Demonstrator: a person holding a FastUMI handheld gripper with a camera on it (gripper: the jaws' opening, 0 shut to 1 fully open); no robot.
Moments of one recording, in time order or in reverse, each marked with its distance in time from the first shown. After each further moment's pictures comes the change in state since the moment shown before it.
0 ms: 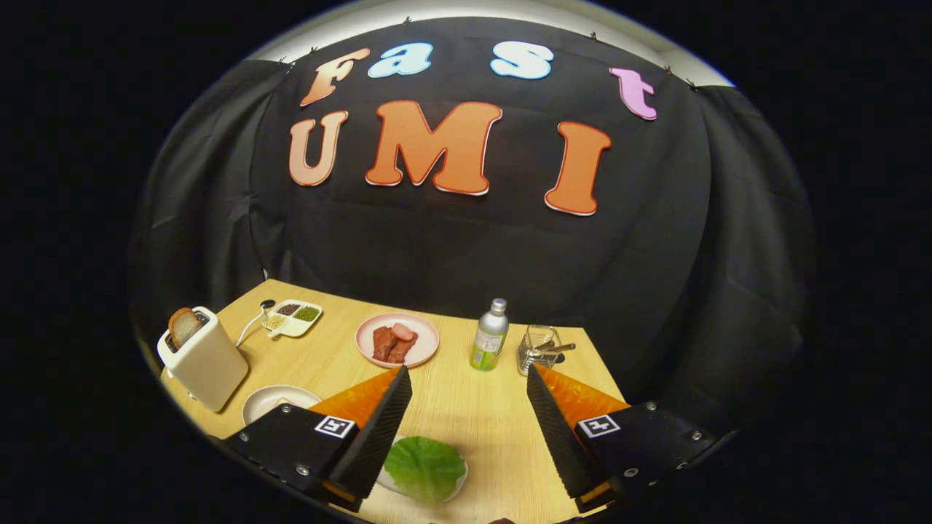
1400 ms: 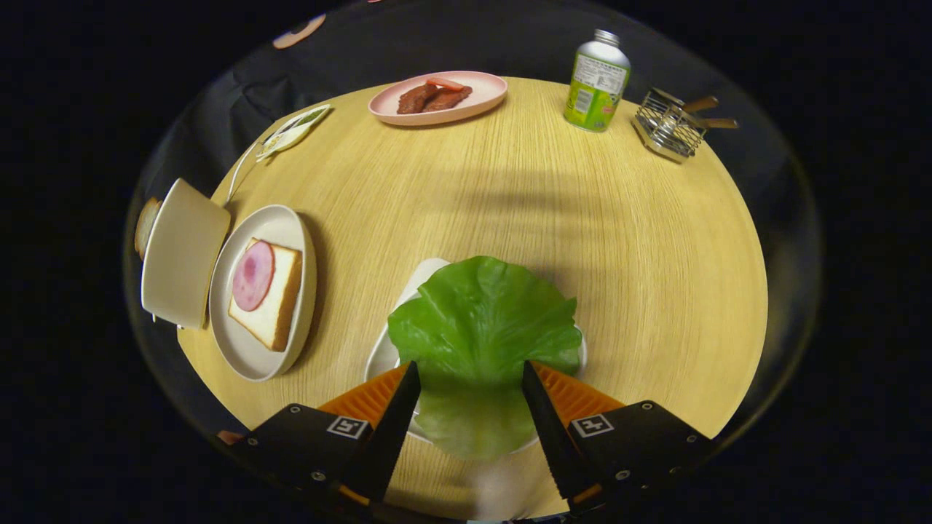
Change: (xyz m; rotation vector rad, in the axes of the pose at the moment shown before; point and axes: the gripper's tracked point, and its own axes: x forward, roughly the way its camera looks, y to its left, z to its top) arm 0.054 0.072 -0.246 0.019 0.805 0.236
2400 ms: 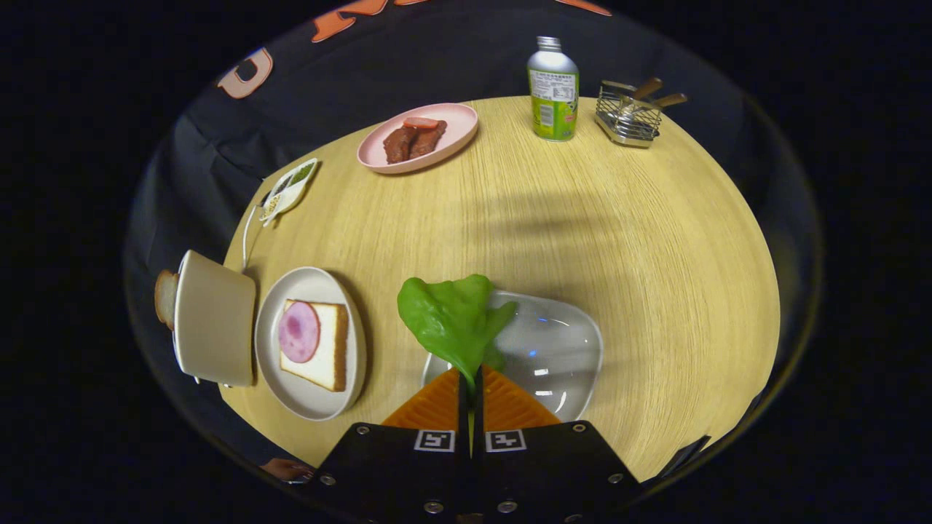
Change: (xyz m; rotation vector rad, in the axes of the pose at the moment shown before) arm -0.044 0.040 0.022 0.214 -0.111 0.086
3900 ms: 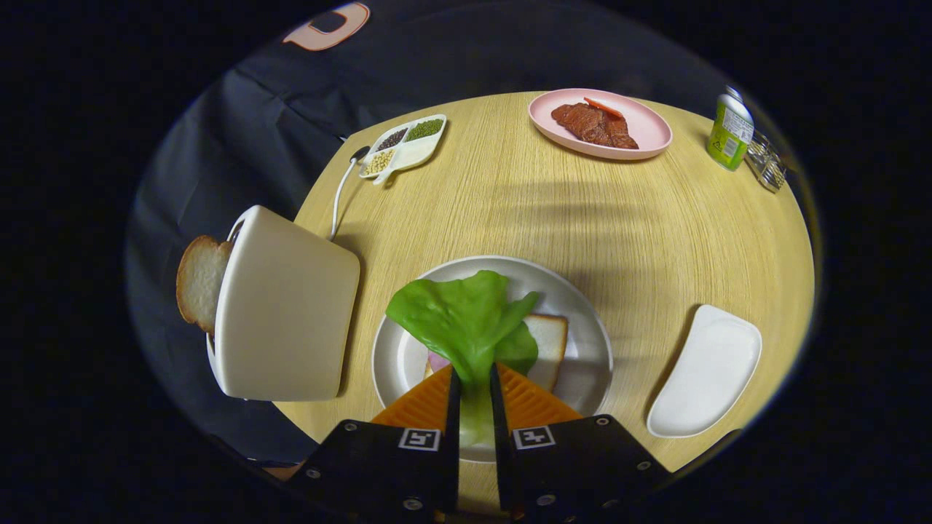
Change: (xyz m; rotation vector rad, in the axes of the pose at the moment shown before) arm 0.040 0.185 -0.005 -0.142 0.083 0.177
